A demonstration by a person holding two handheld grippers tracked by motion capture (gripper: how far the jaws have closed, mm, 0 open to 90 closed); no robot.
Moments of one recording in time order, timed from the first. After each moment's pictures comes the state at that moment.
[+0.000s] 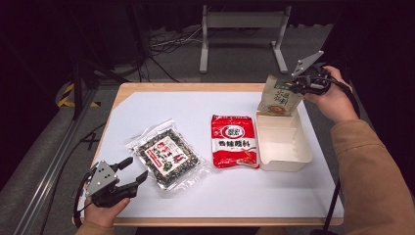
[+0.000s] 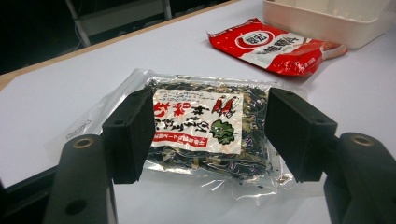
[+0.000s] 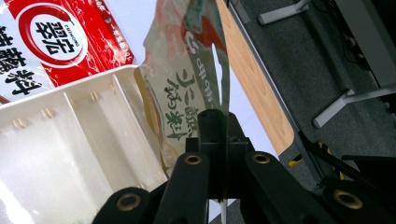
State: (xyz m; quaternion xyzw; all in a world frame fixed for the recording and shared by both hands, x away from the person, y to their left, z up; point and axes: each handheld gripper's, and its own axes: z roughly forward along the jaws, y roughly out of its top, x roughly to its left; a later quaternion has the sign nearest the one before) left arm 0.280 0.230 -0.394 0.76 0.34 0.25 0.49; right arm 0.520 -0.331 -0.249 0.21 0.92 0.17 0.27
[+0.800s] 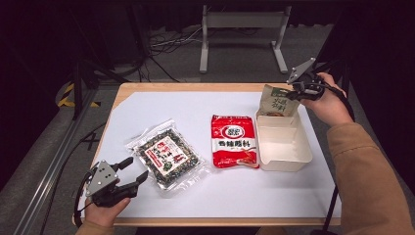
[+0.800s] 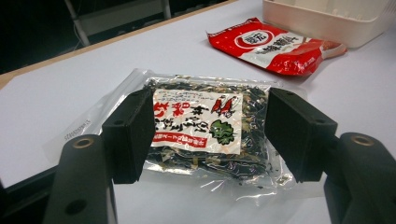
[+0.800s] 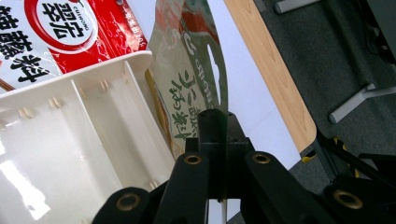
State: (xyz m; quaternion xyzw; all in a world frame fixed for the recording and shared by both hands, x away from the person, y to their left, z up) left arm 0.281 0.229 -0.394 0.76 0.34 0.25 0.49; right arm 0.524 -0.327 -0.271 0.21 0.93 0.16 0.24
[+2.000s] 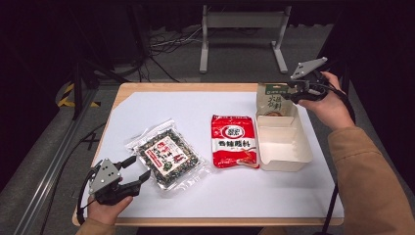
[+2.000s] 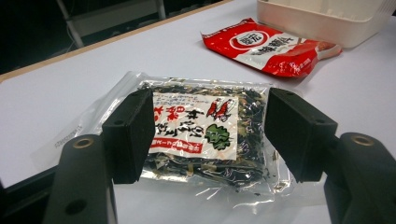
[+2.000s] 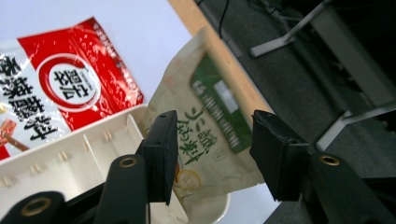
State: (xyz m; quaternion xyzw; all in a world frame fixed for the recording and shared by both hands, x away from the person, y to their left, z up) left arm 0.289 0.222 -0.394 0.77 0.33 0.24 0.50; right arm 0.501 -0.324 -0.255 0.23 0.89 0.25 0.30
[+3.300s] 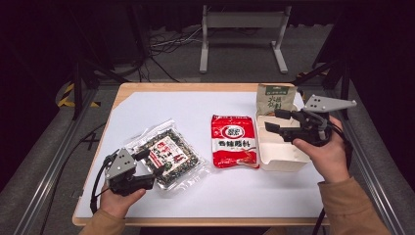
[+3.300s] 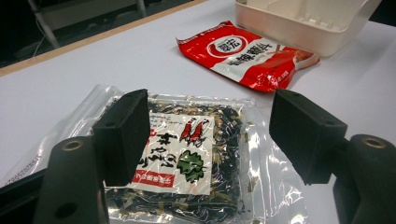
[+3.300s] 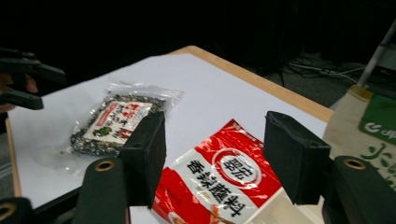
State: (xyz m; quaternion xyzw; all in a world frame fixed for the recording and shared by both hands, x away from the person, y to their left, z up) left arm 0.305 0.192 -0.377 0.79 0.32 0.21 0.49; right arm 0.368 -0.286 -0.272 0.30 0.78 0.52 0.19
